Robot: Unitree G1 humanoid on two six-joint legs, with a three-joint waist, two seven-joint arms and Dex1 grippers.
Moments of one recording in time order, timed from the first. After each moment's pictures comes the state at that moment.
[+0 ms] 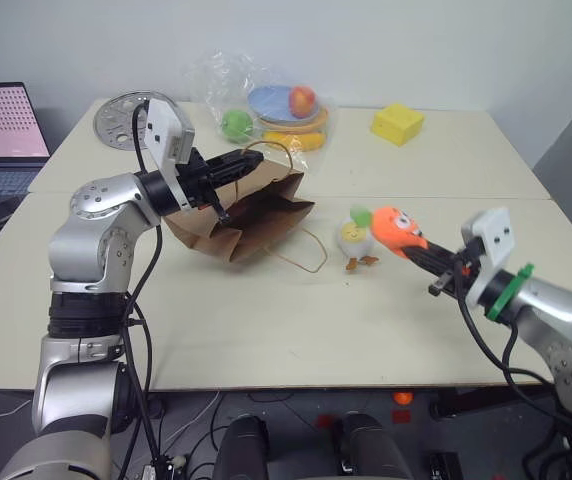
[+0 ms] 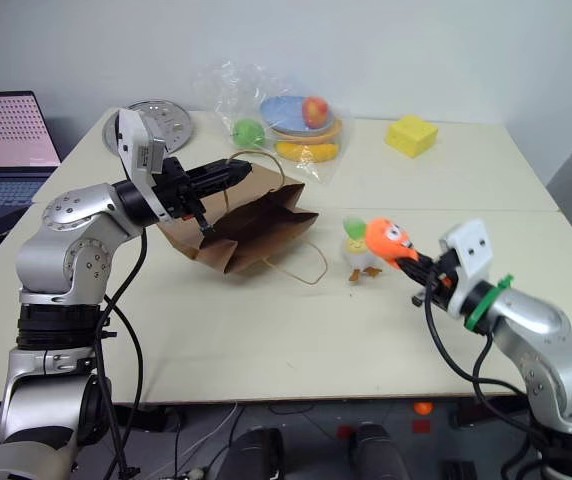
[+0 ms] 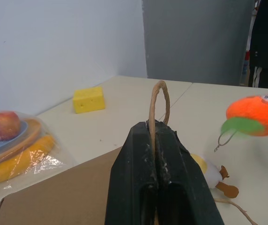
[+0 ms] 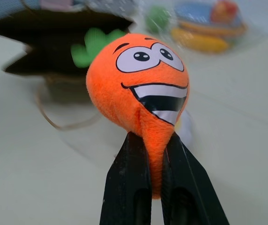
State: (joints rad) left arm -0.76 0.59 0.11 0.10 -0.47 0.42 -0.96; right arm -0.27 -0.59 -0.16 -0.59 0.60 0.84 0.56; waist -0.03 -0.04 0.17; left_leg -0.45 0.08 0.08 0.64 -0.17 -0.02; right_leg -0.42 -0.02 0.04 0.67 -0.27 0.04
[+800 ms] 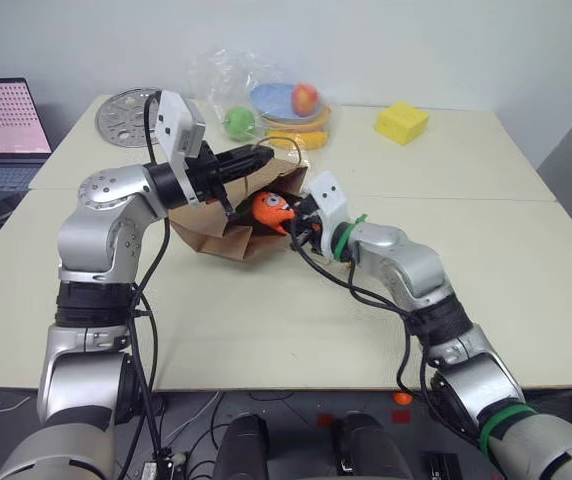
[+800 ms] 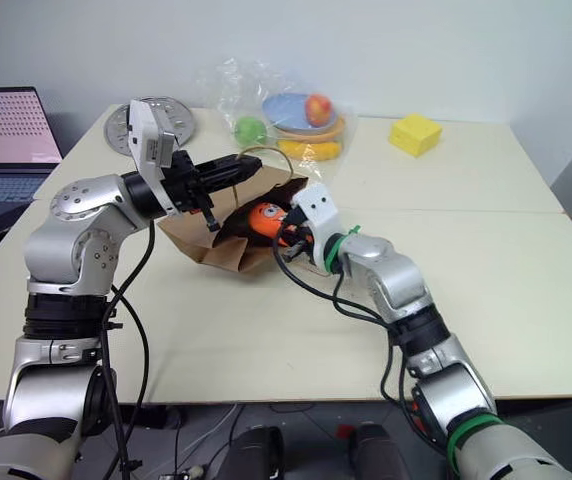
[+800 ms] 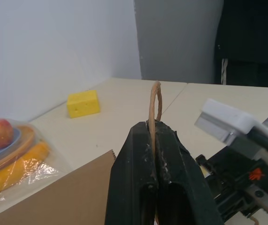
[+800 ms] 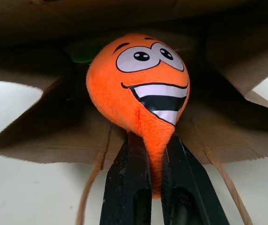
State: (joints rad) left arm -0.80 0.58 0.08 0.12 -0.45 0.41 -0.99; right arm -0.85 -0.10 0.27 0.22 0.26 0.68 0.43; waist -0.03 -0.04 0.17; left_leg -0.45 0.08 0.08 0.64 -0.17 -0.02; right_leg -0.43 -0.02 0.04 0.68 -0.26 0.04
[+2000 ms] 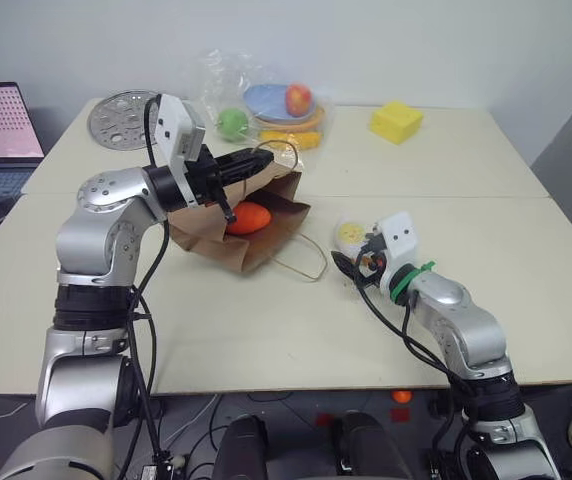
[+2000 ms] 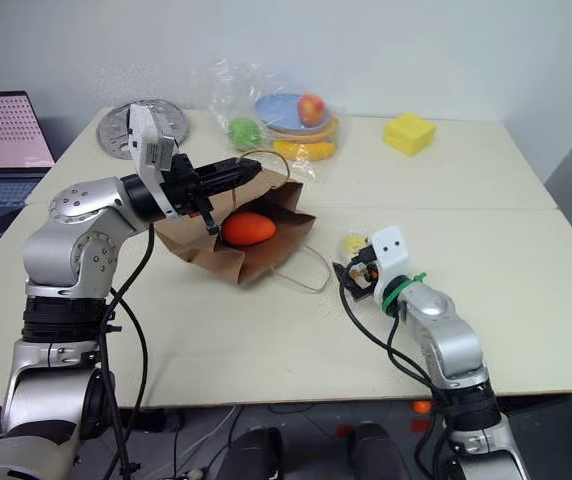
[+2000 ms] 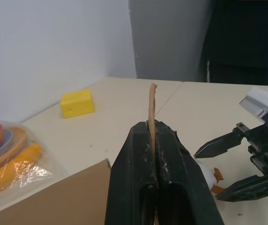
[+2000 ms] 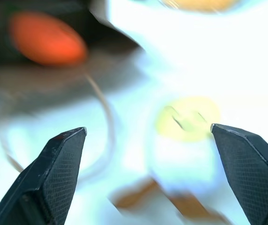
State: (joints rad) left arm -0.79 0.58 0.08 0.11 -0.46 0.41 -0.99; right arm -0.37 -0.22 0.10 -0.19 0.17 0.68 0.32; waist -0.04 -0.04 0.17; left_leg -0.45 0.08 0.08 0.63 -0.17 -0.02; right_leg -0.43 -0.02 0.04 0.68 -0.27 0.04
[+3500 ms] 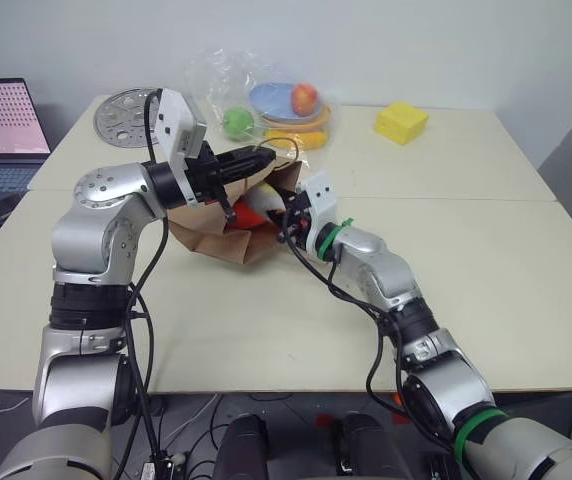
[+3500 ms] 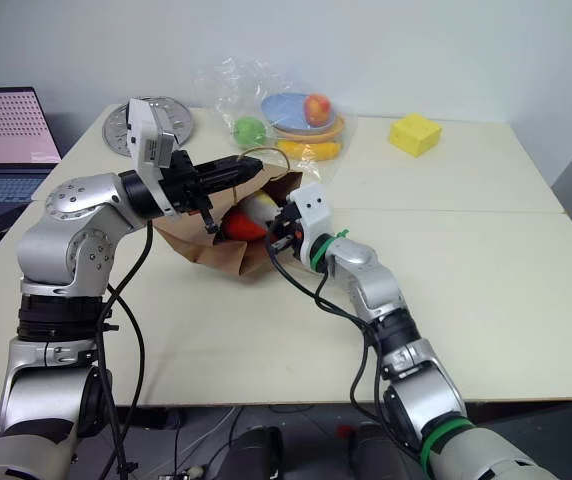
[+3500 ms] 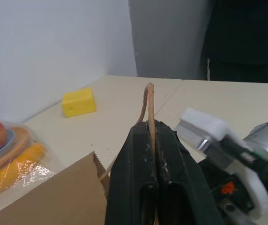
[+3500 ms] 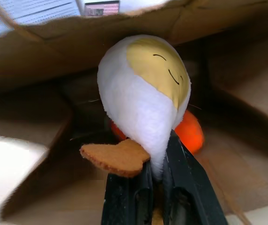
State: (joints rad) left arm -0.79 0.60 0.08 0.08 -0.47 0.44 -1.00; right arm -0.86 0.06 0.13 0.50 0.20 0.33 0.43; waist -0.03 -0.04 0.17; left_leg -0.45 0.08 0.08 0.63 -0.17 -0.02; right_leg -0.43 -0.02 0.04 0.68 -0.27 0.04
